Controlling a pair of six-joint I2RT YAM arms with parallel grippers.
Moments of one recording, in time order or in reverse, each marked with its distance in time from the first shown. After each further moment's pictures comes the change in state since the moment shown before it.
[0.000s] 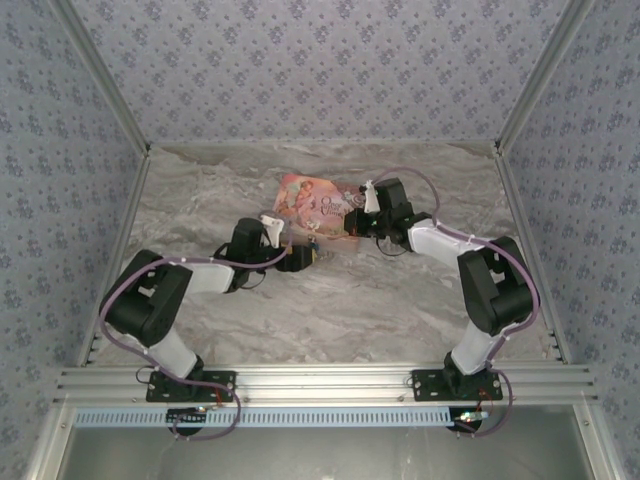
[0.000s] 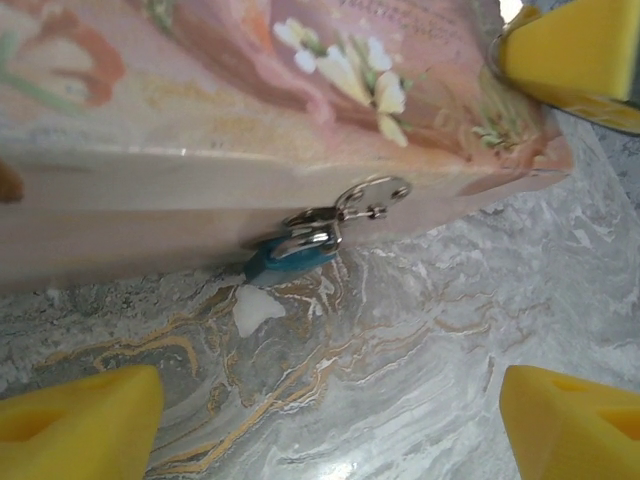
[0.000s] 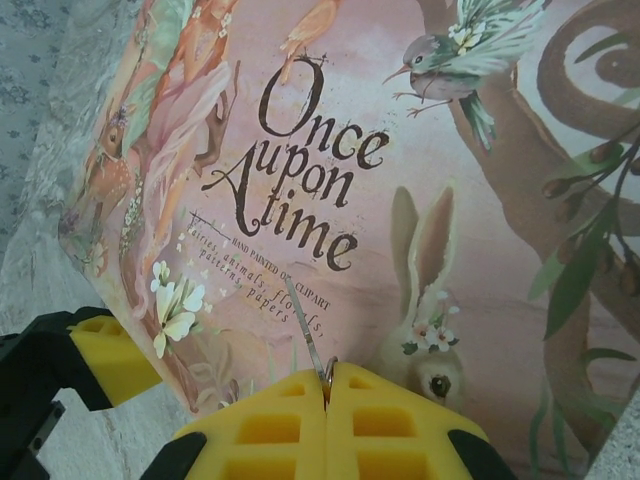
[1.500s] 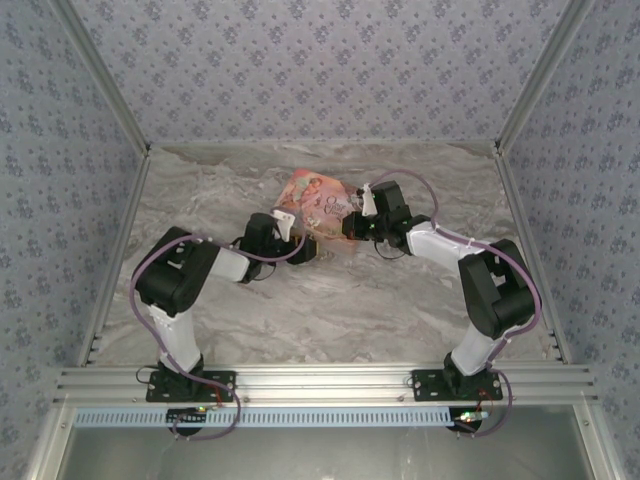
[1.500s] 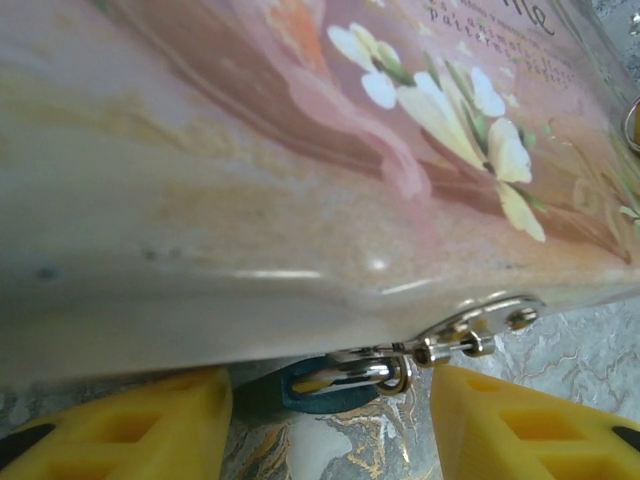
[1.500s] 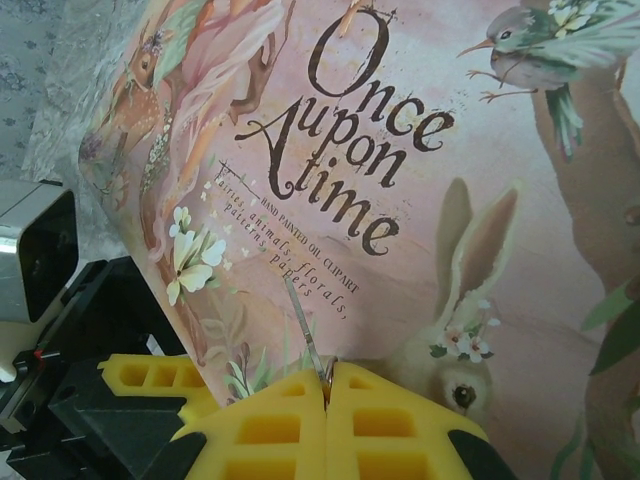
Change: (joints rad) left arm -0.012 0.241 0.125 0.164 -0.014 0.053; right arm 0.026 -0.019 -0.017 -0.005 0.016 0.007
